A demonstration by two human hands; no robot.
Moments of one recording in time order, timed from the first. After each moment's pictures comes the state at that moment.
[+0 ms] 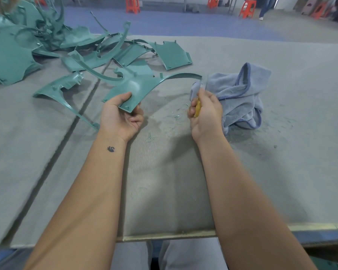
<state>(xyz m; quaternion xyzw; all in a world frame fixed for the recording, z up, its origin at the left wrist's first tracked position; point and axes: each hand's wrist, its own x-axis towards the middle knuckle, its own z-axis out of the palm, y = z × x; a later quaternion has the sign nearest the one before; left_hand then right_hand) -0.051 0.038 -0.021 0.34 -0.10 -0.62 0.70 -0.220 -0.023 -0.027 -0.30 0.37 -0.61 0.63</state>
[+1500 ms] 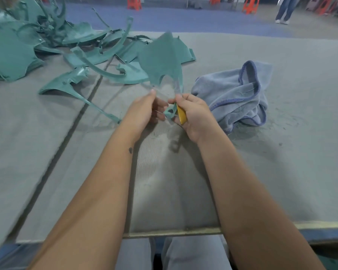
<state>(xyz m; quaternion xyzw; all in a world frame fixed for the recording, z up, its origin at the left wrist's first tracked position) -0.079 0.031 -0.022 0.62 -0.40 -0.41 0.53 -0.204 -0.004 -0.020 -0.44 0.37 -0.44 0.69</state>
